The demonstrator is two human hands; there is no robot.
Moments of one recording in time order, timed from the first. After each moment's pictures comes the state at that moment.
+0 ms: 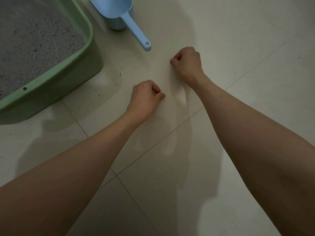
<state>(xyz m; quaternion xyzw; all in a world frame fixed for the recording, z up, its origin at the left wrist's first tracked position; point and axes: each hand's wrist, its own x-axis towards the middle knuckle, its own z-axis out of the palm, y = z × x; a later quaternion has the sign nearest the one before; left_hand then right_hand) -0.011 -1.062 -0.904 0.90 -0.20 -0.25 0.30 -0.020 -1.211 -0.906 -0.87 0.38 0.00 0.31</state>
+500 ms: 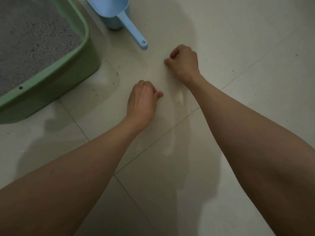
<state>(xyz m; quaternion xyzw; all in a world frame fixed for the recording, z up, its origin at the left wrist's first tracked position) -0.026 -1.062 -0.903 0.92 -0.24 -0.19 0.24 -0.021 -1.210 -0.911 -0.85 0.39 -0.01 0.35</state>
